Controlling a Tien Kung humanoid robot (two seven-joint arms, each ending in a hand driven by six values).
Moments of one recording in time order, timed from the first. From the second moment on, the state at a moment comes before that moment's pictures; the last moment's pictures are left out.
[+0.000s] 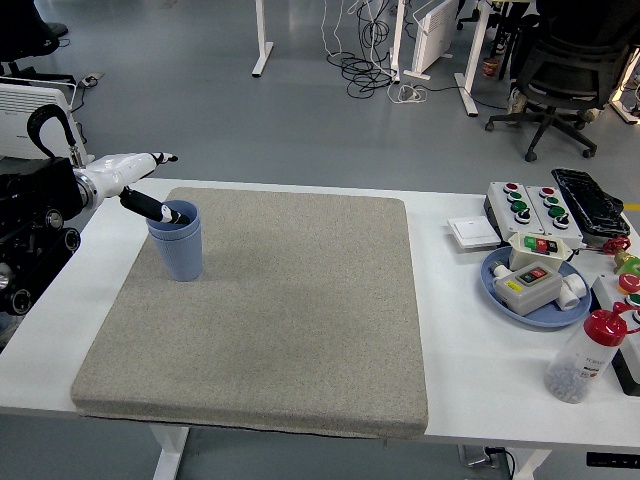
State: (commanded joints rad) left arm -1.04 0.43 -0.92 -0.68 1.95 -0.33 0.02; right arm 0.17 -0.17 0.05 0.26 -0.01 -0.23 -0.16
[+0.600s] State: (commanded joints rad) left arm -0.76 0.39 -1.26 -0.98 1.42 0.19 -0.09; right arm 0.17 -0.17 0.04 0.26 -0.01 -0.23 -0.15
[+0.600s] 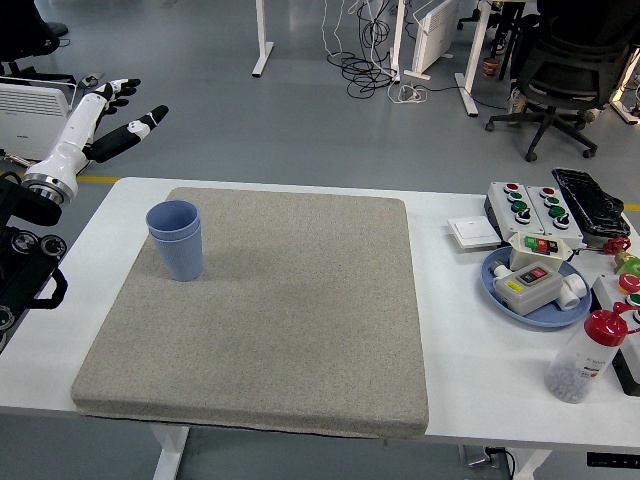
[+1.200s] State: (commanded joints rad) left arm -0.34 0.29 -1.45 -1.36 0.88 0.18 -0.10; right arm 0.16 -0.17 0.05 0.25 -0.02 -0.23 -0.15
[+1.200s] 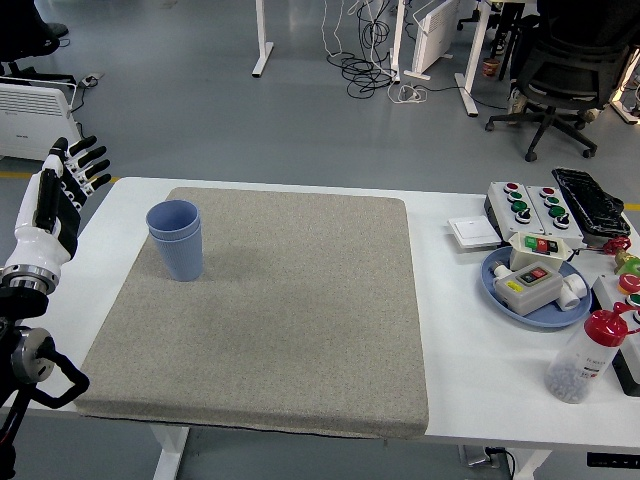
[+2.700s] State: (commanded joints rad) left arm -0.05 0.19 -1.45 -1.50 0.82 0.21 -0.19; right arm 0.17 -0.19 0.05 0.25 -0.03 -0.23 -0.15
